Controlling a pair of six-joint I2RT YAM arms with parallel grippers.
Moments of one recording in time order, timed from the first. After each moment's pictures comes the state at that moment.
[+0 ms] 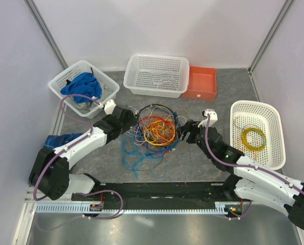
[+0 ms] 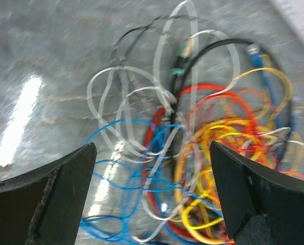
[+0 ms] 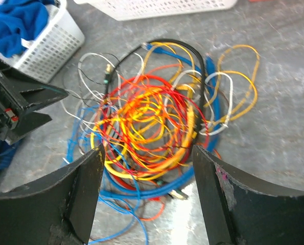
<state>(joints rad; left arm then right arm) -0.54 1.32 0.83 -0.34 -0.41 -0.97 0.82 0.87 0.51 0.05 0.39 0.66</state>
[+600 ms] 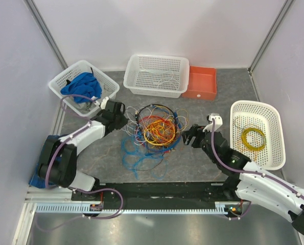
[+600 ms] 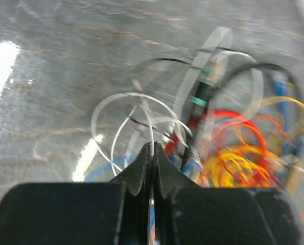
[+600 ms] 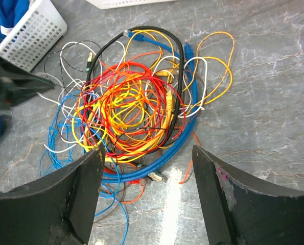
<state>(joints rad) -0.36 1.49 0.82 -0.19 -0.19 -0.95 0.82 0.74 0.46 -0.07 0.40 0.65</state>
